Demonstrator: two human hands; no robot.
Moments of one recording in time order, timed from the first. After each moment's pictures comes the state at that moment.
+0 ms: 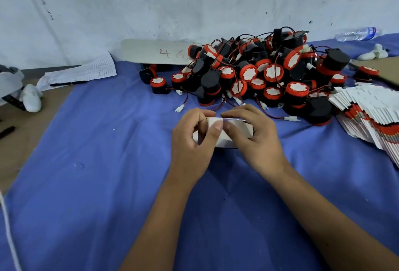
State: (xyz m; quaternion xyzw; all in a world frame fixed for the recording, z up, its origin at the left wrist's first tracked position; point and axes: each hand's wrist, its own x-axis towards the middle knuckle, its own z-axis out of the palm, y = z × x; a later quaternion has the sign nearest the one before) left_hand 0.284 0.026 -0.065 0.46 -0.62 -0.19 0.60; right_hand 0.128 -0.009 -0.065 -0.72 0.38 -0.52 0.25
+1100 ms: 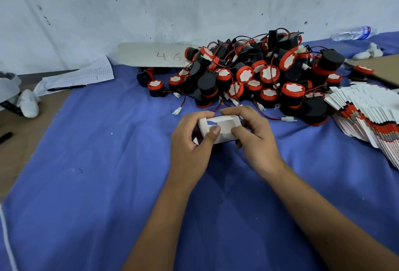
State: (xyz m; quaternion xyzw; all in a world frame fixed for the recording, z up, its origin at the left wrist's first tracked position) left_hand 0.281 0.021 -0.071 0.49 -0.60 -0.21 0.60; right_hand 0.129 -0.011 -0.065 -0.65 0.39 -0.53 0.38
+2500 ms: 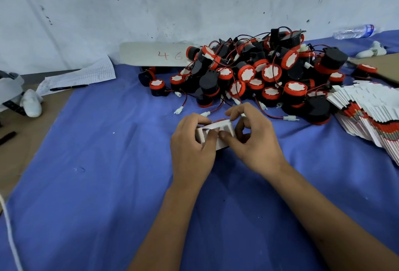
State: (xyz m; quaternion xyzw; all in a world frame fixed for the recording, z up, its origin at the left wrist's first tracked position) left_hand 0.279 0.018 -0.079 0.57 -0.59 -0.09 0.57; right_hand 0.126 -0.014 -0.072 -0.73 0.39 -0.51 0.23
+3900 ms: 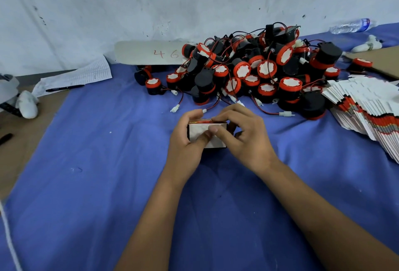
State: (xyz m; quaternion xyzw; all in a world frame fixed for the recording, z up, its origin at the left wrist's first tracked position) left_hand 0.291 0.020 -0.076 0.53 -0.56 -0.32 0.55; right_hand 0.131 -0.019 -0.074 -0.76 0.34 -0.52 0.18
